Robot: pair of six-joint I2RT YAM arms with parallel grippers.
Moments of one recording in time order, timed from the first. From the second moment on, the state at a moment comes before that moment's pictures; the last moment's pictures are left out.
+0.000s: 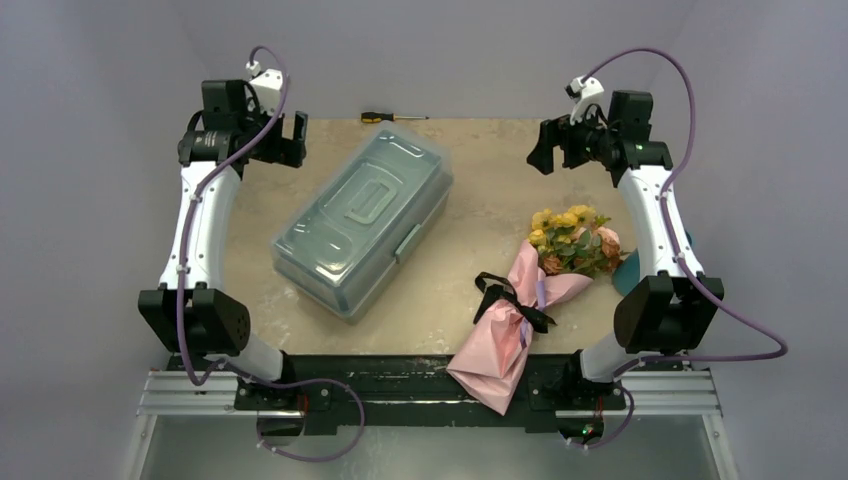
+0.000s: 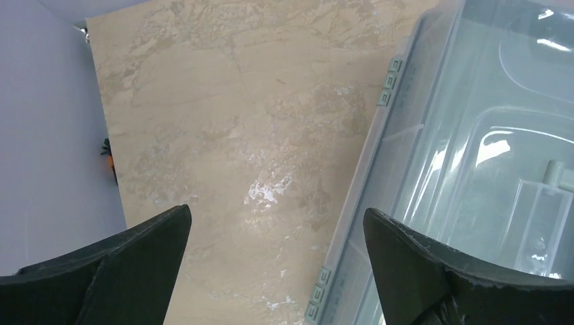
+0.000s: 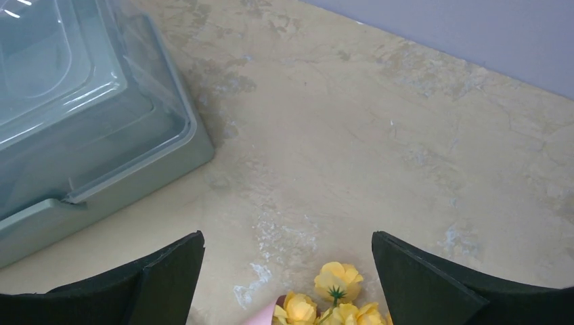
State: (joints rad) left arm 0.05 1.52 1.69 -0.80 0.17 0.21; right arm -0.05 1.56 1.58 -0.62 -0.52 -0.22
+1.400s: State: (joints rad) left arm -1.00 2.16 1.96 -1.05 0.01 0.90; right arm -0.05 1.58 1.59 -0.69 -0.49 -0.16
